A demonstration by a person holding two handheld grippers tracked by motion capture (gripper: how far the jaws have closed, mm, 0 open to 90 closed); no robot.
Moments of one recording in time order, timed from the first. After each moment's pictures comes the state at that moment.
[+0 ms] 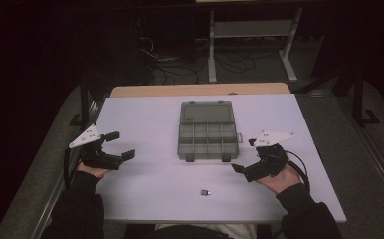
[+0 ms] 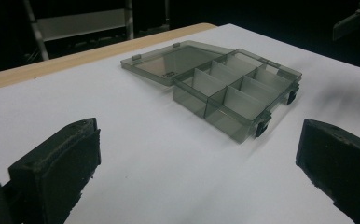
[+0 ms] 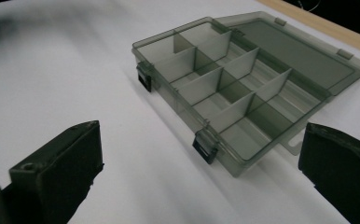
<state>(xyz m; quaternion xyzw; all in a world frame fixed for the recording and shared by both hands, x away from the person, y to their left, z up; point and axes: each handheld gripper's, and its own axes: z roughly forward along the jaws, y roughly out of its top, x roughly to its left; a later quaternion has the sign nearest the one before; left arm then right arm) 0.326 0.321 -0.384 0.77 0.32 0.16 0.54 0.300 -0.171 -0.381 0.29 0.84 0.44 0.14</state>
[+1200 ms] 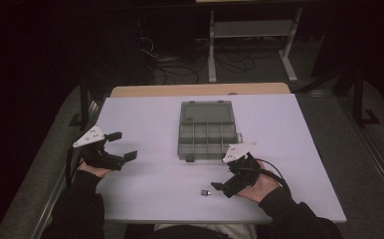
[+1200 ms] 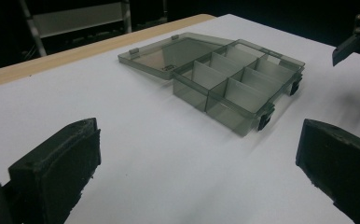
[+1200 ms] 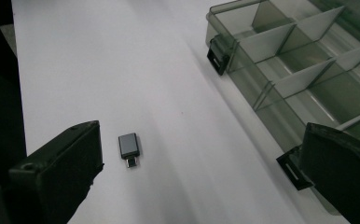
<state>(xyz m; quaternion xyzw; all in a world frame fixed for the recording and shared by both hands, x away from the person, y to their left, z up) 0.330 0.317 -0.387 0.78 0.31 0.16 0.52 0.291 -0.110 -0.401 0.22 0.89 0.38 0.09</state>
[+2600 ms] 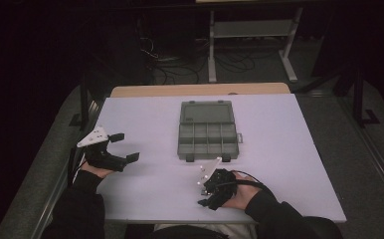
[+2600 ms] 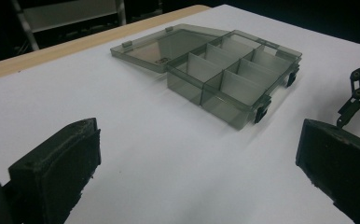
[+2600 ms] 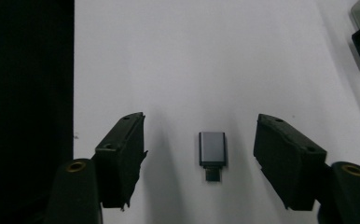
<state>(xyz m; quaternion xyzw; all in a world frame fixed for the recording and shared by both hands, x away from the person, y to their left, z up) 0.330 0.311 -0.389 0.79 0.30 0.15 0.51 0.279 -0.053 -0.432 0.09 0.95 0.29 0.03</state>
